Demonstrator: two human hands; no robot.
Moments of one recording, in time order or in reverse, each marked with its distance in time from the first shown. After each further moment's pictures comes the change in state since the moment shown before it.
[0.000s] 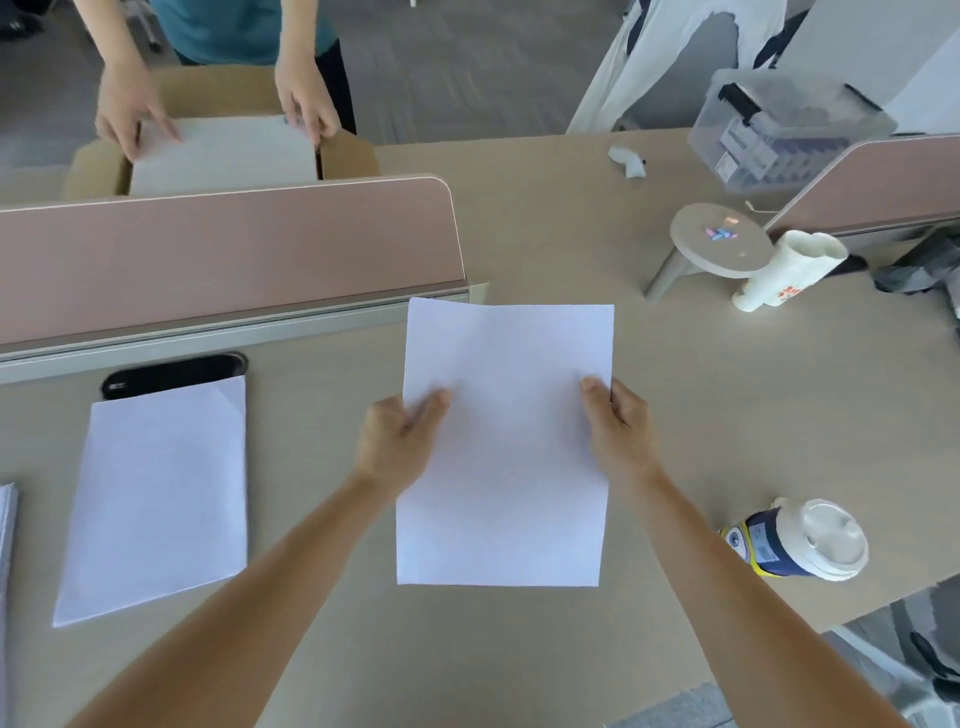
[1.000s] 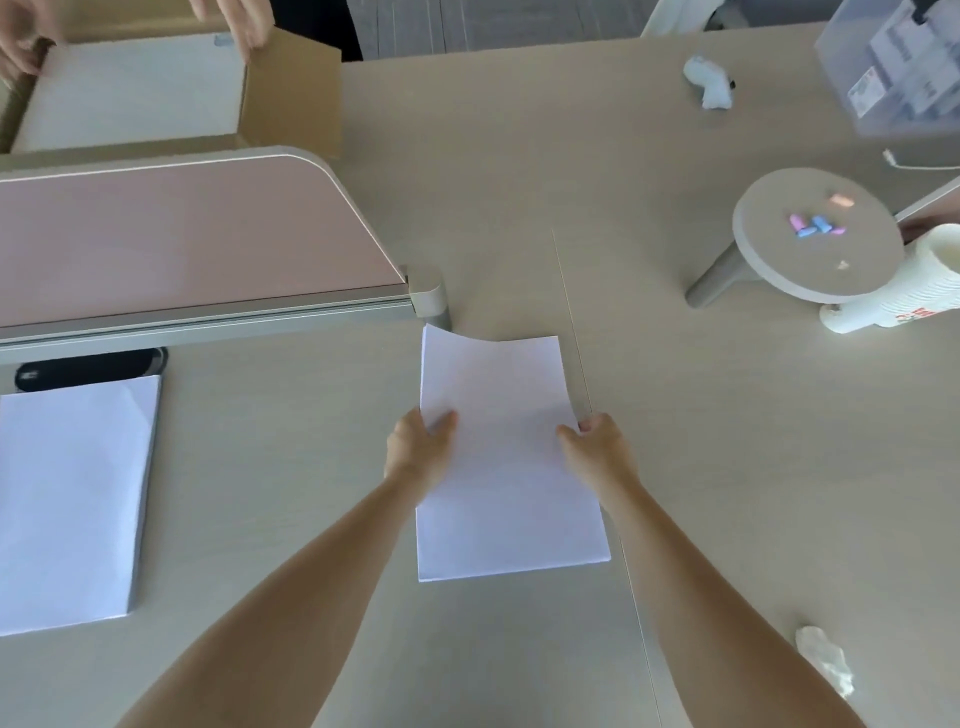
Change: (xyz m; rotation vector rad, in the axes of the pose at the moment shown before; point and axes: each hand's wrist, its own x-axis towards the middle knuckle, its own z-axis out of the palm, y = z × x) left_hand 0.139 -0.060 0.169 0.212 0.115 -0.605; right_hand 0.189 0.135 -0.007 -0.448 -0.325 0.544
